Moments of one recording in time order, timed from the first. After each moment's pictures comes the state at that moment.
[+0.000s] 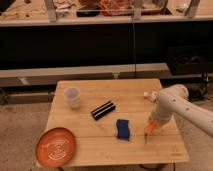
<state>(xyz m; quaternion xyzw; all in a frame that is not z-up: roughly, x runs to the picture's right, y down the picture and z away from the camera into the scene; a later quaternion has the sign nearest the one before) 0.271 0.205 0.787 -0.31 -0.14 -0.34 0.87</state>
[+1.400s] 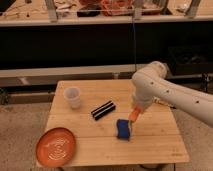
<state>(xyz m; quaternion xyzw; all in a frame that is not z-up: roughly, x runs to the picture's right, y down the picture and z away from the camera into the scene) 0.165 0.110 0.727 -0.28 -0.12 -0.44 0.85</state>
